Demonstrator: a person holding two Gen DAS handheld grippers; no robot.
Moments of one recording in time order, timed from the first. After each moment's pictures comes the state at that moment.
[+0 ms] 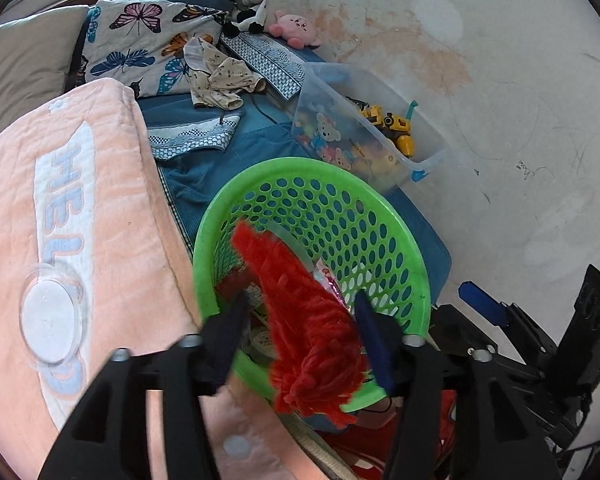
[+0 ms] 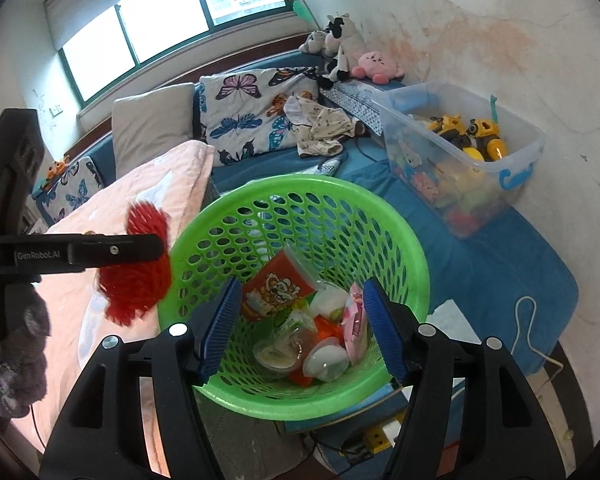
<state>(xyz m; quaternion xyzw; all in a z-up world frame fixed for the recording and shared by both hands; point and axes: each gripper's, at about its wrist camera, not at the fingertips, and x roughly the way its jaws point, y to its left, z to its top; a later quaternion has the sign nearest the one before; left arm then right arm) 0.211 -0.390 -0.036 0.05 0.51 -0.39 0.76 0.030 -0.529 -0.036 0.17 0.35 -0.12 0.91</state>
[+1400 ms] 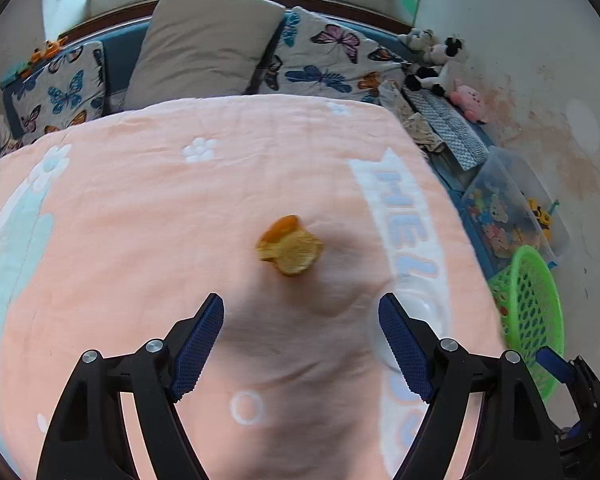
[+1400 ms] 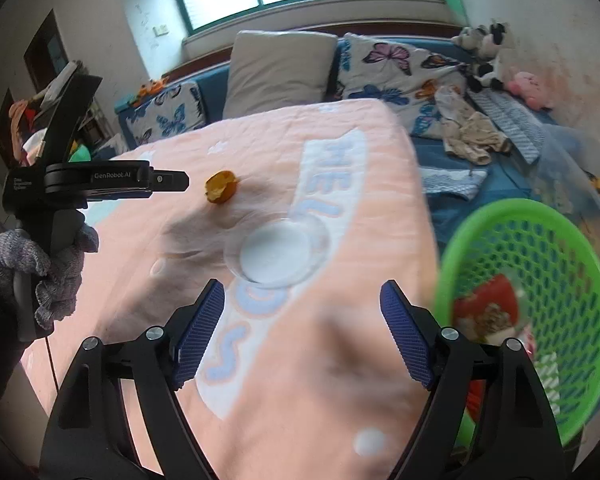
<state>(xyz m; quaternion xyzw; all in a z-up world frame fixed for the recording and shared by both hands) 0.335 -0.127 -0.047 -0.01 0.49 -0.17 0.85 0.159 -0.325 -0.042 0.08 0.40 0.08 0.91</state>
